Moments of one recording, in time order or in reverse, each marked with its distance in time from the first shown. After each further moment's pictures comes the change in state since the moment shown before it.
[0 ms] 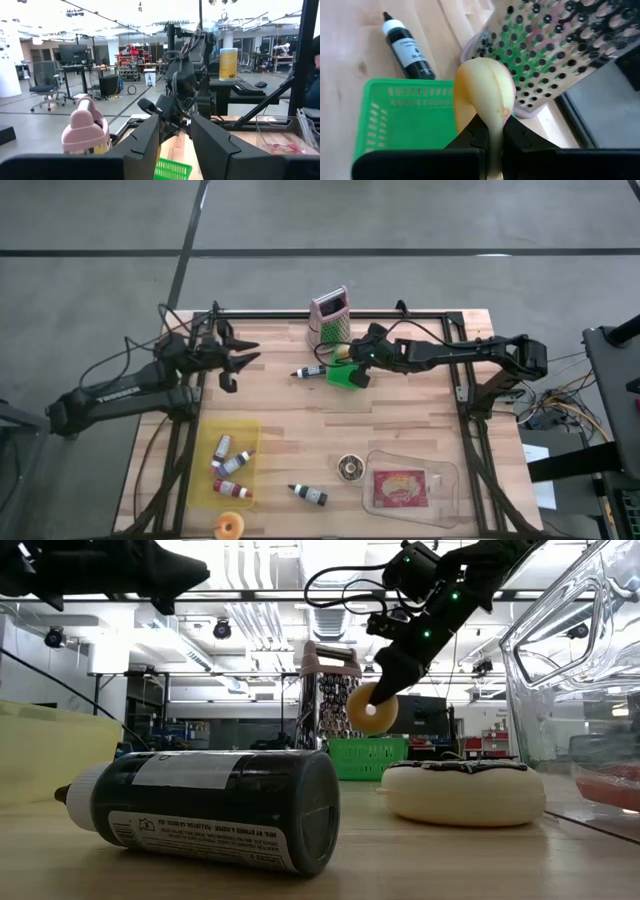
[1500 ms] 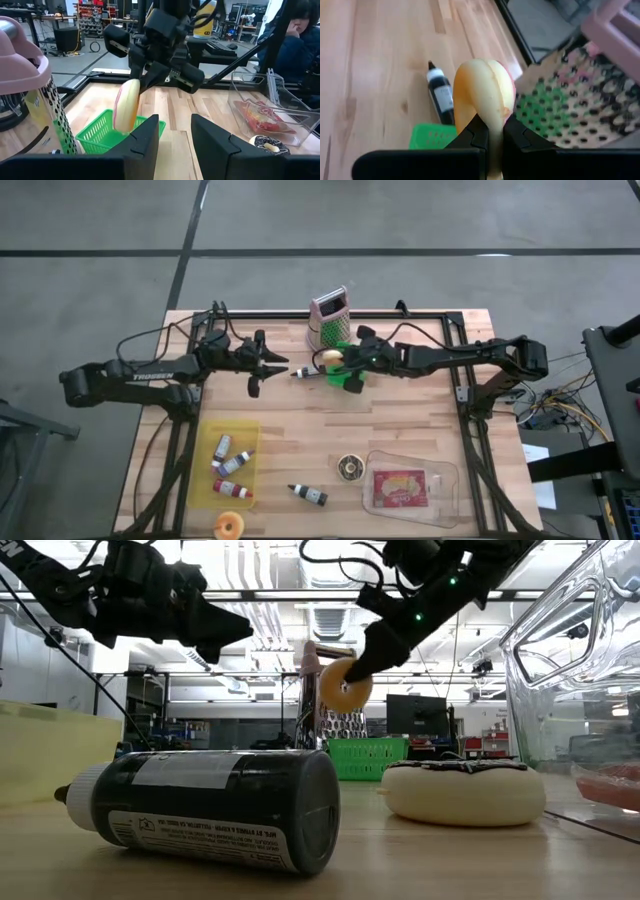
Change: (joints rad) left arm 0.000 0.507 0.003 0.263 0.180 -0.027; right arm 0.058 0.000 0.002 0.178 -0.083 -0.117
